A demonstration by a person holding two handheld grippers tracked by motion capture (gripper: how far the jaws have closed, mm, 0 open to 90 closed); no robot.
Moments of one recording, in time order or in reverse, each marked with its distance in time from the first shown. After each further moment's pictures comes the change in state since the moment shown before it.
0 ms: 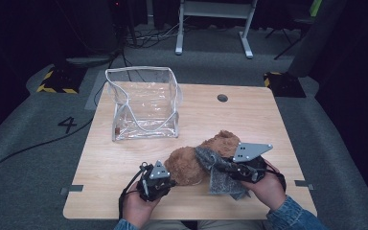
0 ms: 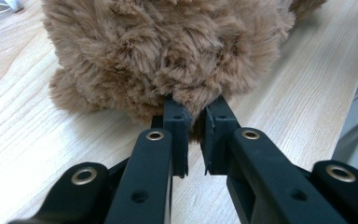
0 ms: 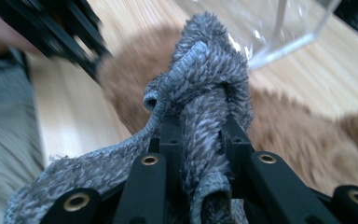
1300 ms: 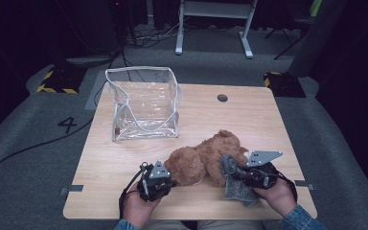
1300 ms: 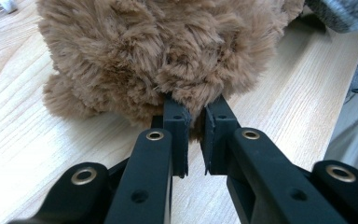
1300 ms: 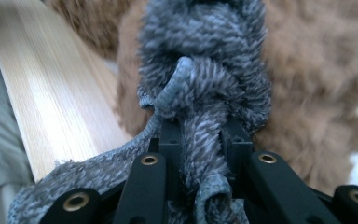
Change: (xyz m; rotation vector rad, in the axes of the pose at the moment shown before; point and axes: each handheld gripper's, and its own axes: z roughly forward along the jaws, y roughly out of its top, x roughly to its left) left arm -0.002 0.002 0.000 -0.010 -0.030 -0.008; right arm -0.018 -0.068 0.001 0.082 0.003 0.167
